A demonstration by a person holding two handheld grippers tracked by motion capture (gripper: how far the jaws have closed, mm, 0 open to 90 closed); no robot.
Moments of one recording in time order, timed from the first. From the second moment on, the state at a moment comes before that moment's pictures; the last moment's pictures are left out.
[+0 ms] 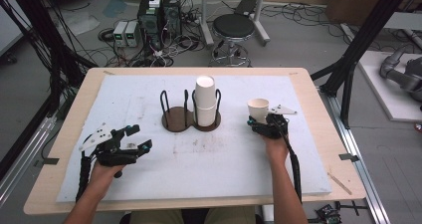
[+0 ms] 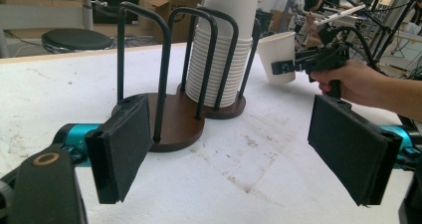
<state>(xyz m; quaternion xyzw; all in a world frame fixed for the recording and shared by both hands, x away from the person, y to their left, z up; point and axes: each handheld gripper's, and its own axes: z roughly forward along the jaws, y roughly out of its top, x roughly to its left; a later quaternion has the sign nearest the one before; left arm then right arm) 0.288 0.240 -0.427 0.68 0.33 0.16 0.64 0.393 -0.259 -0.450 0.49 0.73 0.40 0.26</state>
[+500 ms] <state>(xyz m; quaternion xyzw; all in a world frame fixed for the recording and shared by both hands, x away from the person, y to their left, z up) 0.286 0.240 -0.428 0.68 0.33 0.16 0.64 0.375 -0.274 -0.451 0.48 0.76 0.38 0.23</state>
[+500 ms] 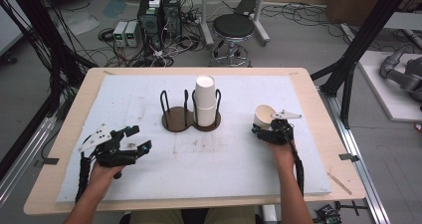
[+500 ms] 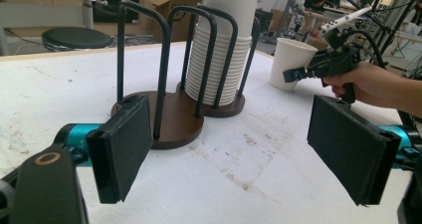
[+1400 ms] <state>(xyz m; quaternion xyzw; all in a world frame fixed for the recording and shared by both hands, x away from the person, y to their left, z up) 0.286 0.242 -0.427 0.68 0.33 0.15 0.64 0.322 -0.295 -0.424 0.45 0.74 0.44 0.23</state>
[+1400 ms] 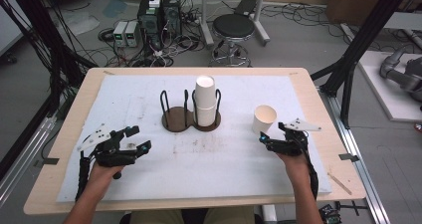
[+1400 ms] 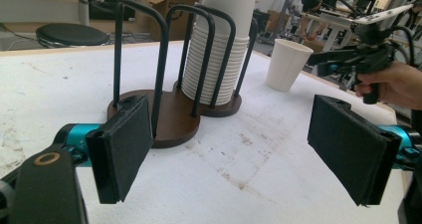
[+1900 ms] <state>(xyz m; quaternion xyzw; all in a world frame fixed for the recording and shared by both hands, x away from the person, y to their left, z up) 0.281 0.254 -0.420 0.66 0.33 0.18 0.65 0.267 -0.287 -0.401 0.38 0.74 0.50 0.26</state>
